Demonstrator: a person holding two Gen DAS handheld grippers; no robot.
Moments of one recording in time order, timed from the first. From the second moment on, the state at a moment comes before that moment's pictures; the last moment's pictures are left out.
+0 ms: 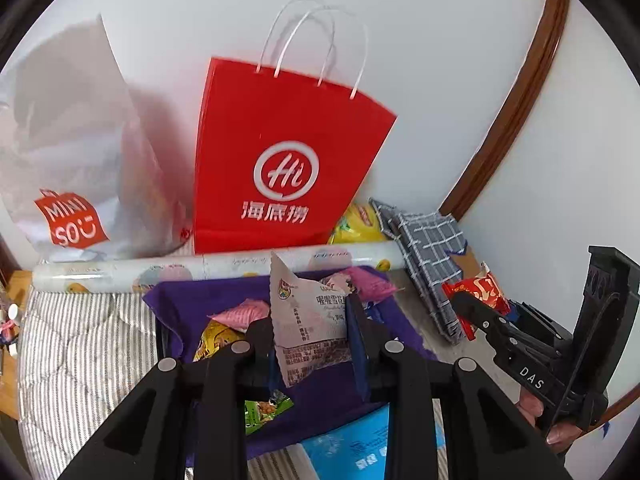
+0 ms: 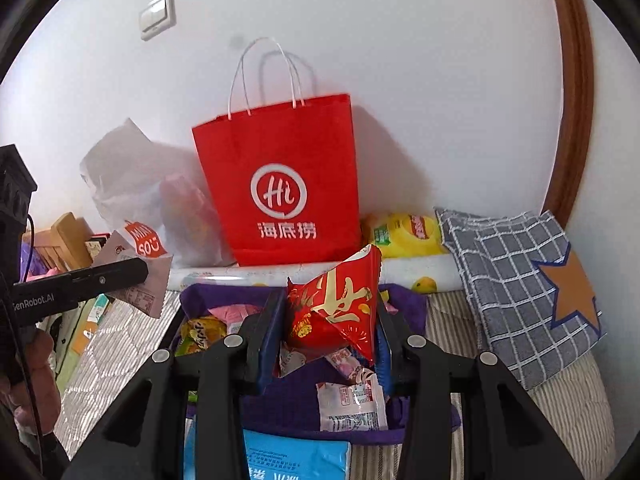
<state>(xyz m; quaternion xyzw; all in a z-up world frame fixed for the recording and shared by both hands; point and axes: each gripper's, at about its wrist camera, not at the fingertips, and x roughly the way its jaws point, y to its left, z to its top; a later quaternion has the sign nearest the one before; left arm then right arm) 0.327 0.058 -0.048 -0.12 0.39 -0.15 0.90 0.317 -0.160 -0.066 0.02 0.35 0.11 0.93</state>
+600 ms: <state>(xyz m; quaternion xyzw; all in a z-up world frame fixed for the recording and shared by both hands) 0.369 0.044 -0.134 -0.10 0.48 -0.14 0.86 0.348 -0.155 -0.153 0.02 0.42 0.13 0.90</state>
